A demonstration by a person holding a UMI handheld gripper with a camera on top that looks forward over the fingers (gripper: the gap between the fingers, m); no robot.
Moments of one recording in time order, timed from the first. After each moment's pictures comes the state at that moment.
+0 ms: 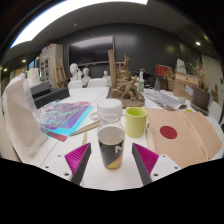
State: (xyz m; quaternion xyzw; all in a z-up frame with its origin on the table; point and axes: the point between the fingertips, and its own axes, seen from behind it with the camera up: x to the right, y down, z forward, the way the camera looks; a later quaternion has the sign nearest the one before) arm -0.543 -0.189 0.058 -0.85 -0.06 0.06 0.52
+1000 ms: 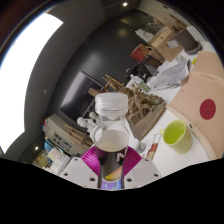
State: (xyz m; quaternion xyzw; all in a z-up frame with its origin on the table) arm -0.607 -0.049 0.198 -0.72 0.23 0.38 0.52
